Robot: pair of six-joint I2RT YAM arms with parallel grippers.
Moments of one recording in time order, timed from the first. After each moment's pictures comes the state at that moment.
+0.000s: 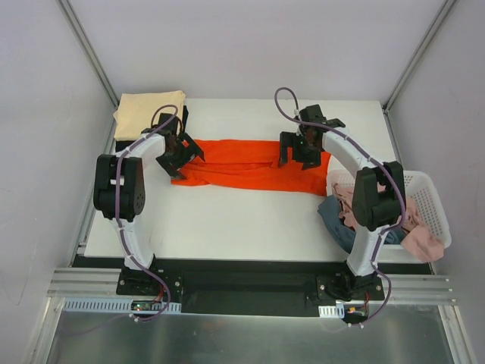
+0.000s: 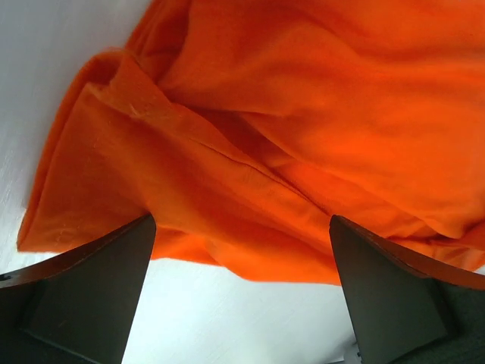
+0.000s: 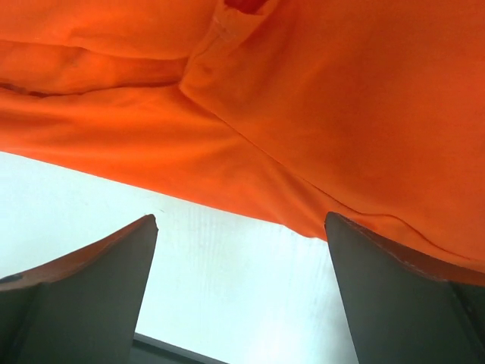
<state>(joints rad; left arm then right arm) -0.09 1.89 1.35 -0.63 0.18 -0.85 0.33 1.89 1.54 -0.81 -0.15 0.27</state>
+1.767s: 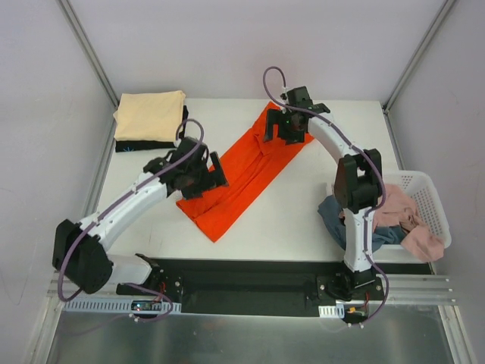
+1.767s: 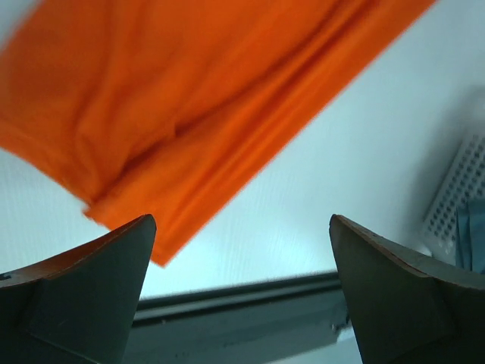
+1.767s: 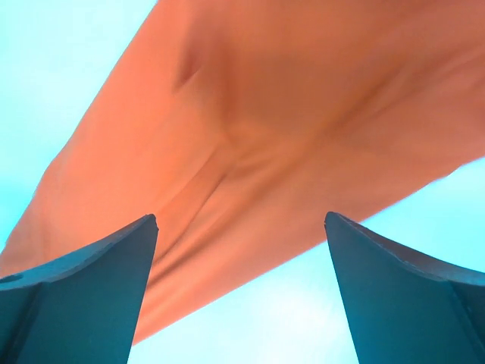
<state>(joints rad) -0.56 1.29 1.04 -0.74 0.01 -0.87 0.34 2.20 1.96 -0.72 -0.19 0.31</state>
